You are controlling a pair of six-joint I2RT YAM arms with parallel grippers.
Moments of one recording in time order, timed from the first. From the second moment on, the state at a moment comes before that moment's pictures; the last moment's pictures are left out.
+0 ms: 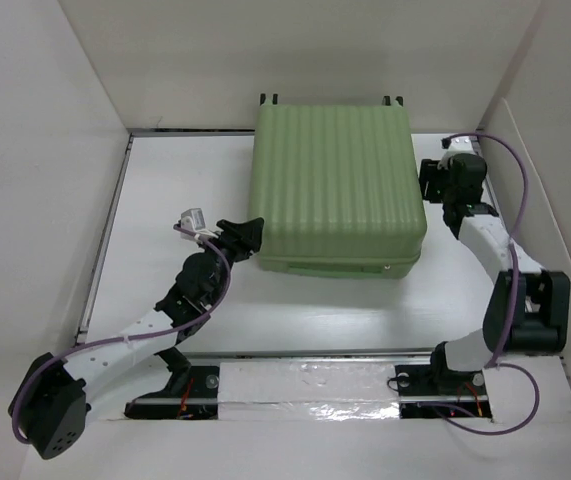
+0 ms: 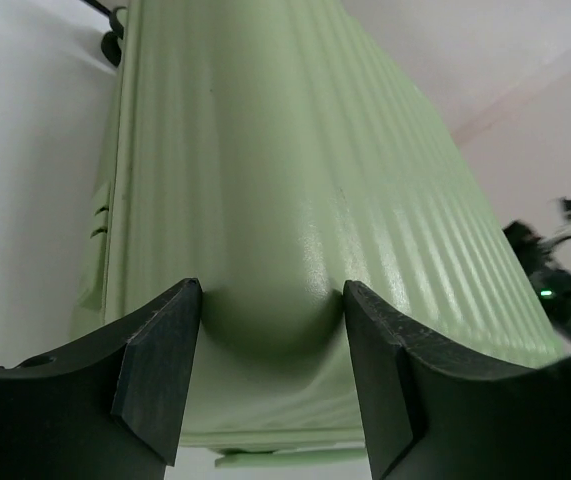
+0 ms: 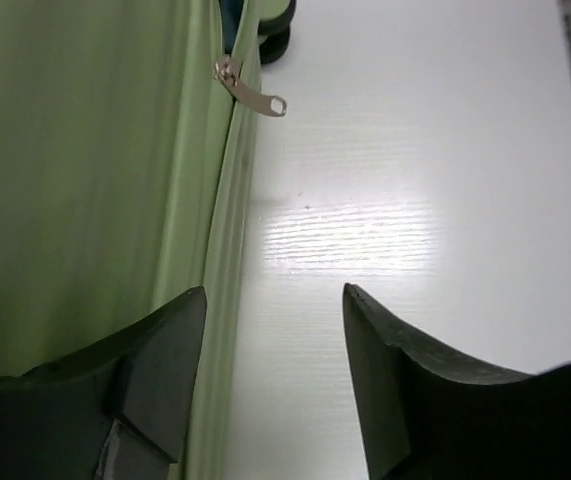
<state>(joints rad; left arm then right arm) -0.72 0.89 0.36 0.55 -0.44 -0.81 -0.02 1.51 1.02 0.04 -0.05 0.03</state>
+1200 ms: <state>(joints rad) -0.49 0.80 0.32 0.11 -0.17 -0.84 0.56 0.50 0.26 -0.16 0.21 0.36</state>
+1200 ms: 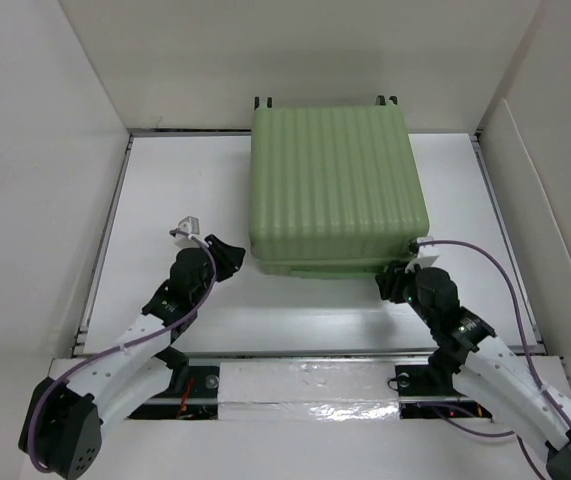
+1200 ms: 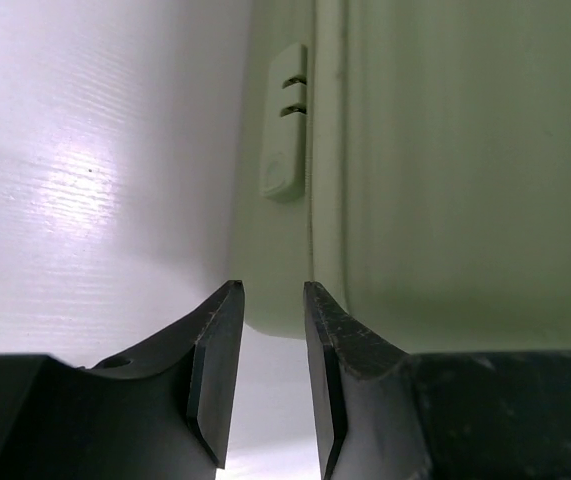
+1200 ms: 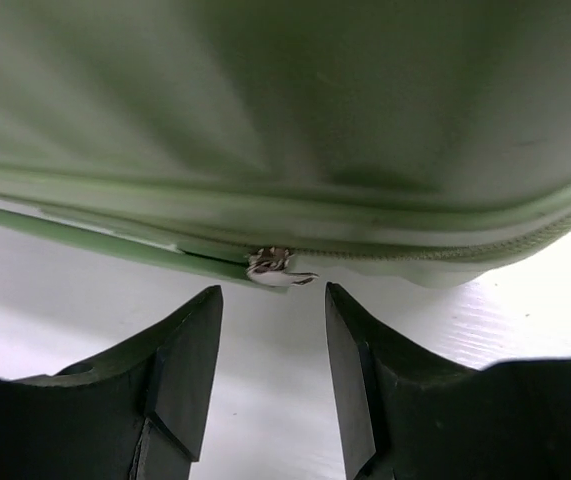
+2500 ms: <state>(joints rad) -0.47 1.00 0.32 0.26 0.07 -0.82 0.97 0.81 0.56 -0.19 0.34 0.26</state>
